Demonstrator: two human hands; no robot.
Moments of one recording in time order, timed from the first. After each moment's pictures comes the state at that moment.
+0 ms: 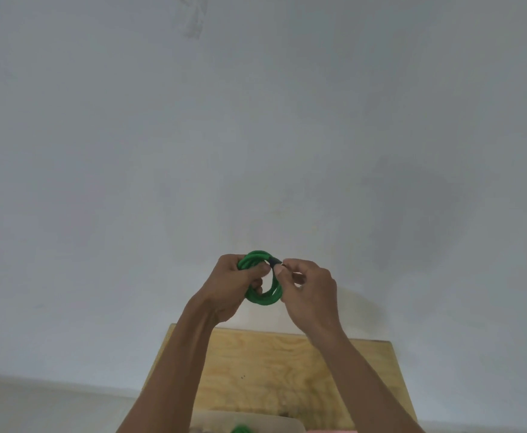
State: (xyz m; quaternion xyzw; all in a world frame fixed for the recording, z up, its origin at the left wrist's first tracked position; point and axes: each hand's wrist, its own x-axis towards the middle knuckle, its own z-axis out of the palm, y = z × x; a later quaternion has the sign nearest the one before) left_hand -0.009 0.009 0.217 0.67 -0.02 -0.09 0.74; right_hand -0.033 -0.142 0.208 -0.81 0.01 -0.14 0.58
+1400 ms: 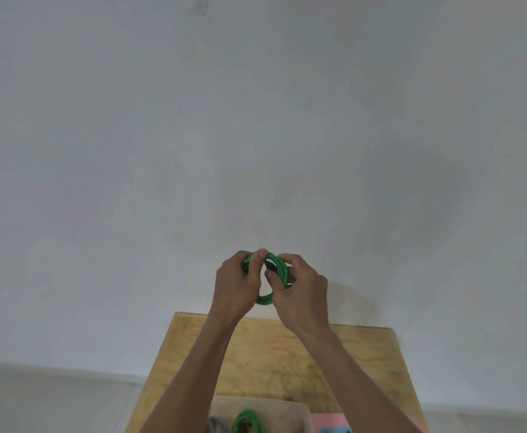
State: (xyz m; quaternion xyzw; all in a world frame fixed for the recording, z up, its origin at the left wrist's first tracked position) left_hand -0.020 0.007 0.185 0.82 0.04 0.12 0.57; right_hand -0.037 -0.115 0.184 -0.84 0.00 -0.16 0.51
